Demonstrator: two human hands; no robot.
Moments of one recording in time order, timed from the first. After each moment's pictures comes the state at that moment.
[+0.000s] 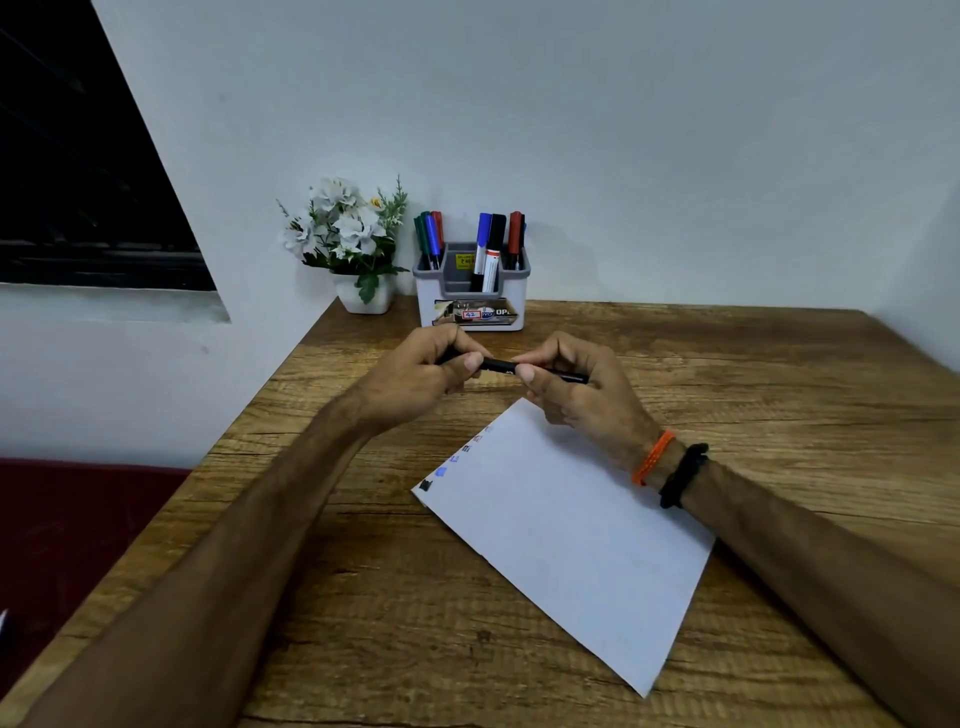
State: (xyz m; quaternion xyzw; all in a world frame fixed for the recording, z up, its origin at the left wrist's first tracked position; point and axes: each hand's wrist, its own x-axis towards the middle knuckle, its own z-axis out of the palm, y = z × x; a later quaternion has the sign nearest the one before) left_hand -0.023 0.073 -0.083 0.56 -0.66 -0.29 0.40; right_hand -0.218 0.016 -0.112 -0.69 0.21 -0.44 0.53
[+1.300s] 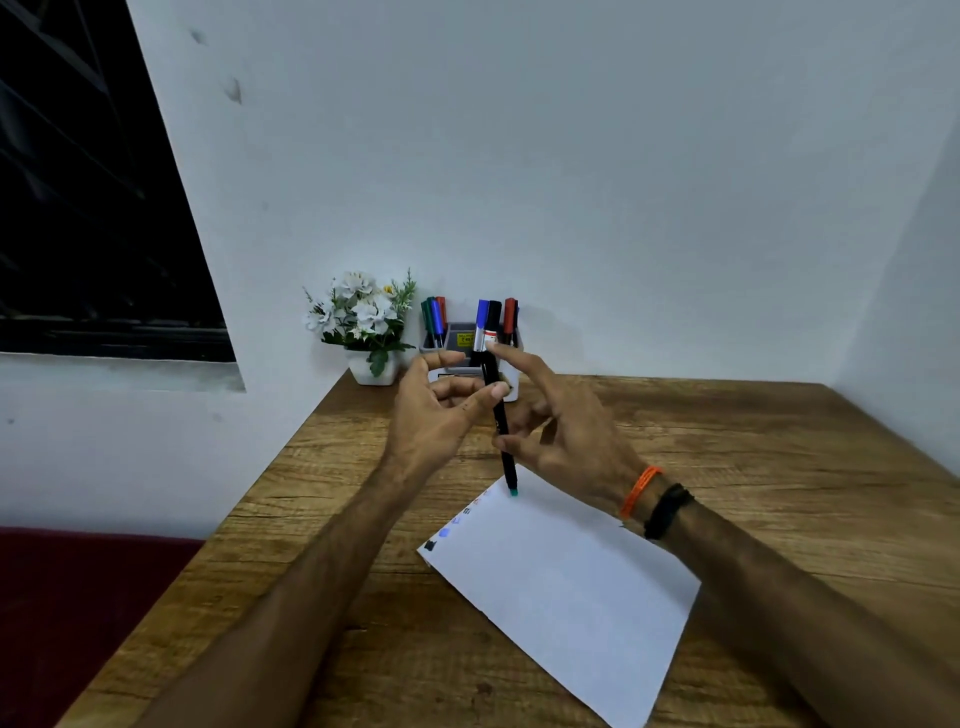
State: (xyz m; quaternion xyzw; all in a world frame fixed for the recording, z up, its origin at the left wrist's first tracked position) left_hand -0.058 0.080 -0.062 0.50 -0.49 -0.27 0.66; right_hand -0.217 0.032 -0.063 -0.88 0.22 -0.38 0.18
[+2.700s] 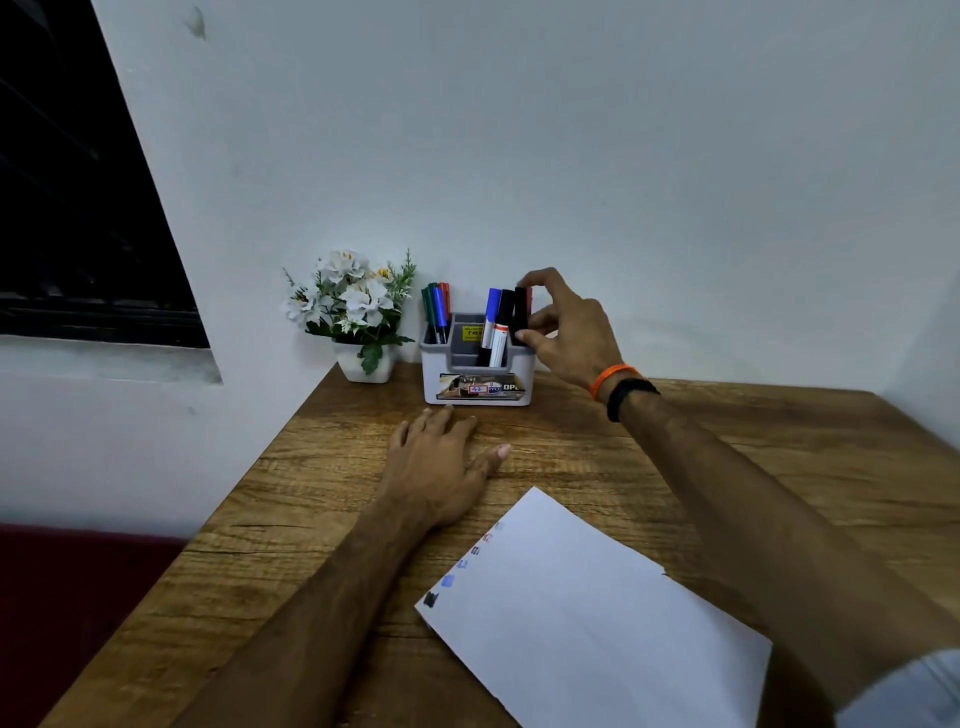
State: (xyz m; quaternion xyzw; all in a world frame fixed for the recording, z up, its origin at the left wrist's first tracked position) left_hand -0.018 0.022 -0.127 0.75 -0.64 -0.02 0.14; right_hand -0.162 -0.124 -0.052 -0.83 0.36 -0.41 0.12
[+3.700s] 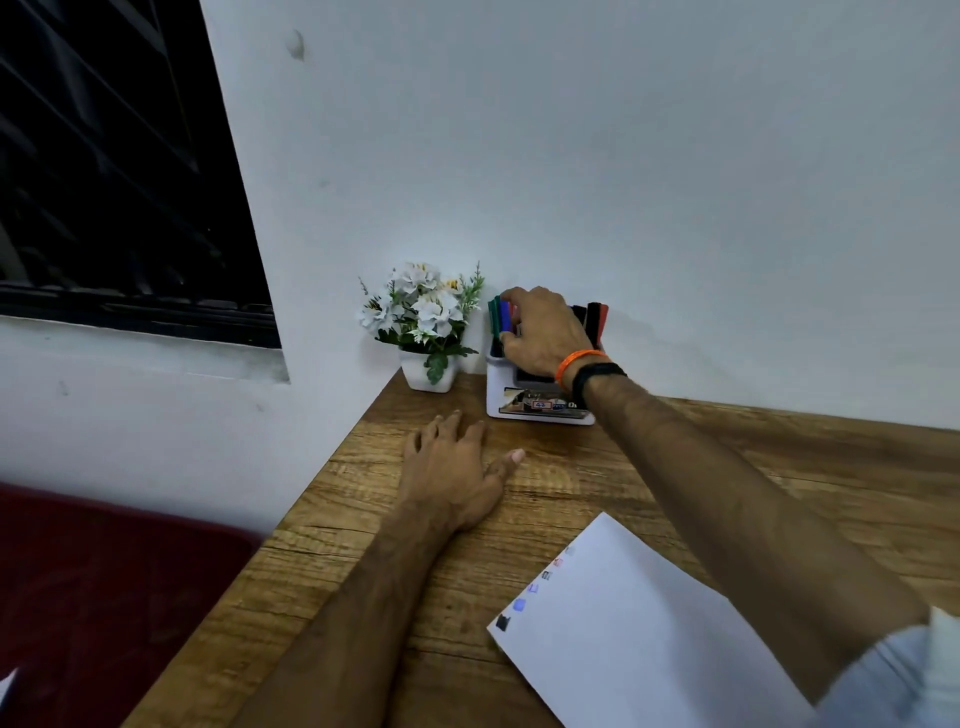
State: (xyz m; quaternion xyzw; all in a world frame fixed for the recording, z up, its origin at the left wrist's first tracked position) left_hand 0.022 0.035 -0.125 0.79 -0.59 -0.01 0.14; right_hand -0.059 -0.112 -0.029 -0.88 0.39 -0.27 0.04
